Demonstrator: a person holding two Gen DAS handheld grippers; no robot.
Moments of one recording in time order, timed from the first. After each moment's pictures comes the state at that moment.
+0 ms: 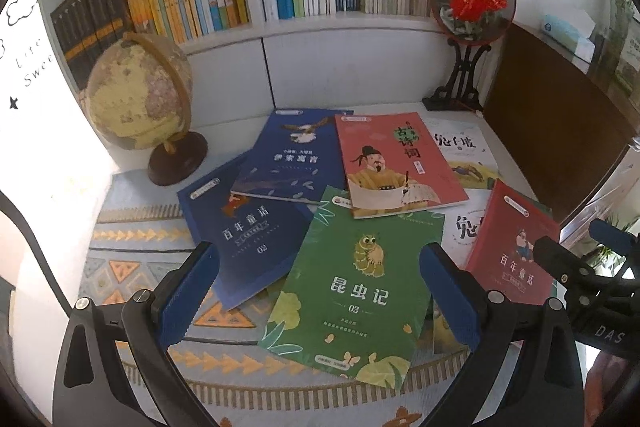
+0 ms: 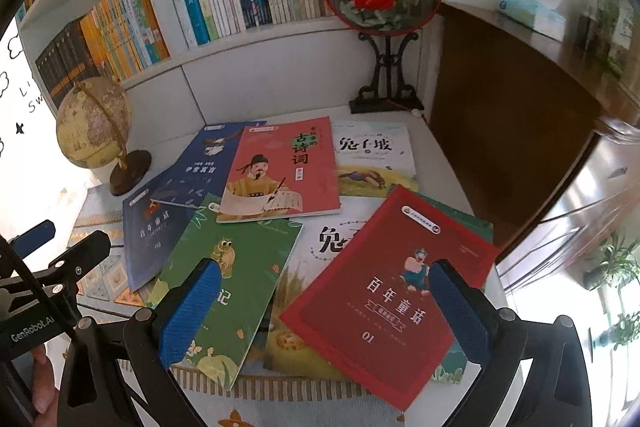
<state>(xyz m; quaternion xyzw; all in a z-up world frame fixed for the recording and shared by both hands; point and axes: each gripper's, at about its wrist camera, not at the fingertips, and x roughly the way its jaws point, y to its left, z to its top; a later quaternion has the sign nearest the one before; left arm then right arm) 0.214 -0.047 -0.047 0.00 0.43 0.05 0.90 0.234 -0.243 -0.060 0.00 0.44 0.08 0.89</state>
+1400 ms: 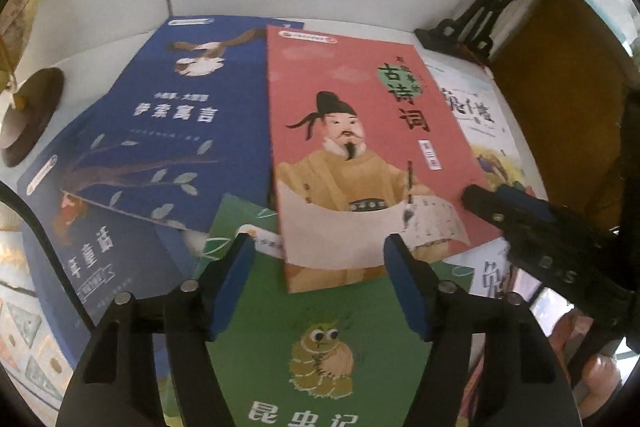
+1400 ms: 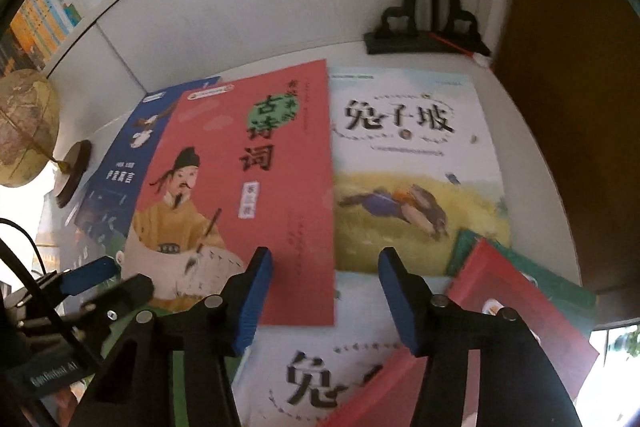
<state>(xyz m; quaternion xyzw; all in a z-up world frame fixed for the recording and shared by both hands) 0.368 -0.049 -0.189 -0.10 0.54 -0.06 0.83 0.404 -0.233 -0.194 0.03 0.53 0.12 0.84</state>
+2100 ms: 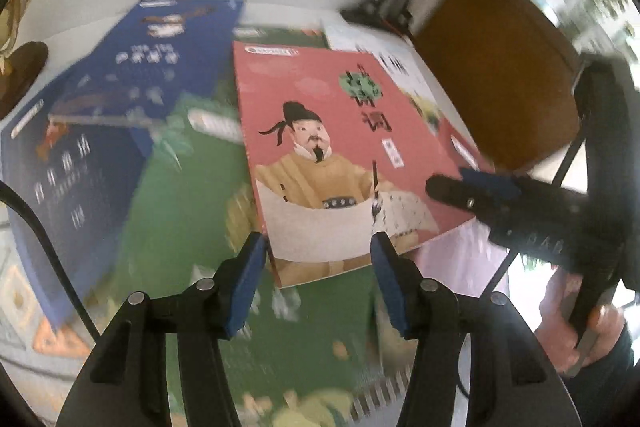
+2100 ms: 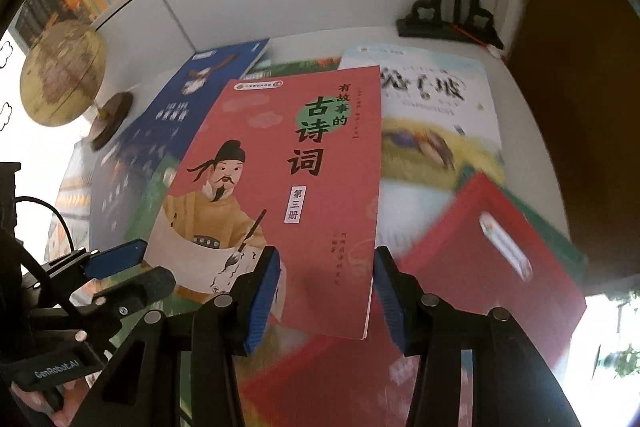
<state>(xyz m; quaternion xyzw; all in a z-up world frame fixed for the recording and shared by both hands) 0.273 -0.068 -0.176 -0.11 0.53 -0.15 0.83 0.324 -0.246 -0.166 -0.01 0.55 0.15 0.82</state>
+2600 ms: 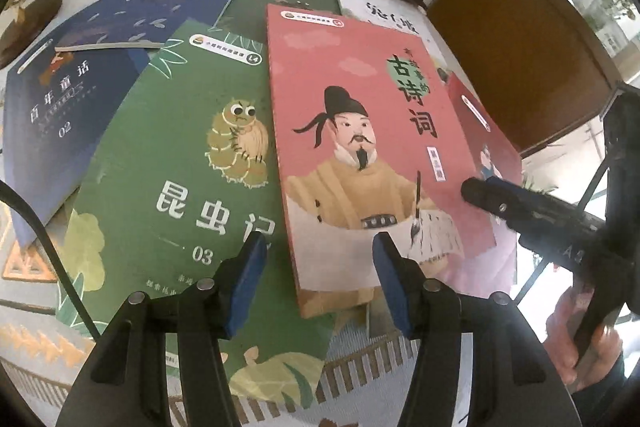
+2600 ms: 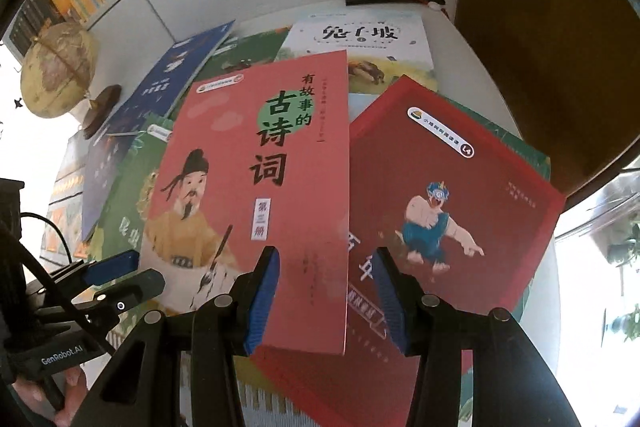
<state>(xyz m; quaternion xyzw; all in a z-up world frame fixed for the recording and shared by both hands) 0.251 -0.077 -0.198 -0.13 0.56 -0.11 0.81 0.281 -0.285 -0.183 0.01 0.56 0.11 0.82</state>
